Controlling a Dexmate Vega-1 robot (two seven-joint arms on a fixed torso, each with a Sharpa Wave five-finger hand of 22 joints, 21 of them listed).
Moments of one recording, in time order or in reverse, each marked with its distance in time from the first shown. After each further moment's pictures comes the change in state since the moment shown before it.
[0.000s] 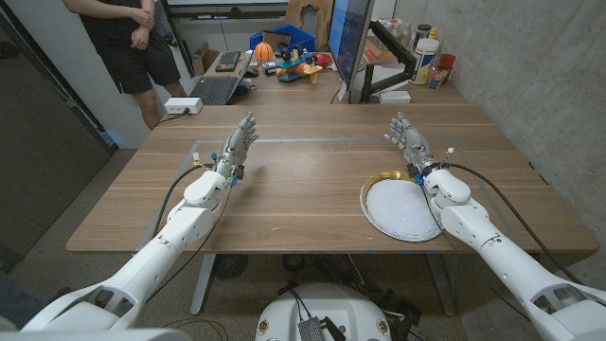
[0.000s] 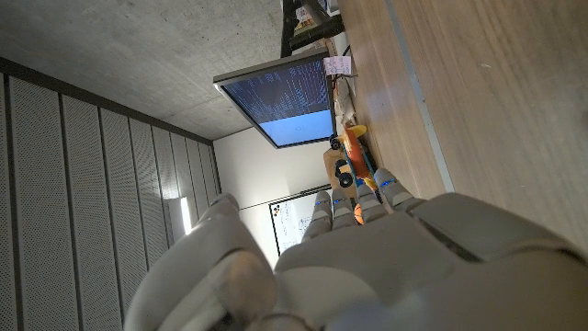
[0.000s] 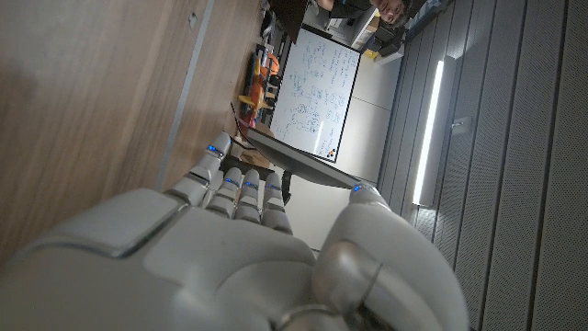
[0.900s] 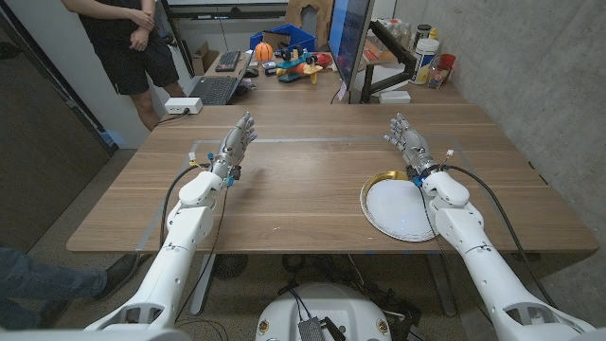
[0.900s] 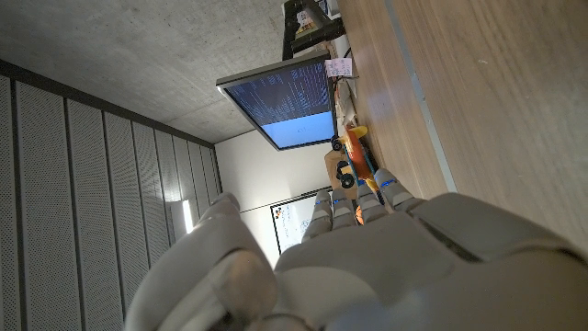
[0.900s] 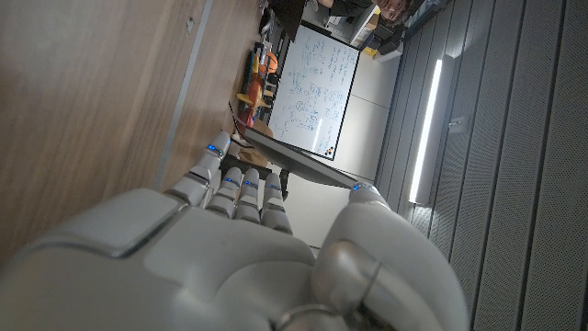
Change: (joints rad) left arm 0.054 -0.285 -0.358 -0.043 0.323 0.131 -0.241; left_hand 0.004 0.004 0.000 0.000 0.000 0.005 0.005 0.000 0.003 0.004 0.004 0.000 -0.012 0.000 0.000 0.000 -0.012 0.000 0.000 -0.012 0.000; right arm -0.067 0.244 0.276 -0.057 -0.291 -0.094 0.143; right_hand 0.001 -0.001 0.000 0.000 0.000 0.004 -0.004 0.000 -0.012 0.012 0.000 -0.006 -0.017 0.005 0.005 0.000 -0.012 0.005 0.006 -0.013 0.000
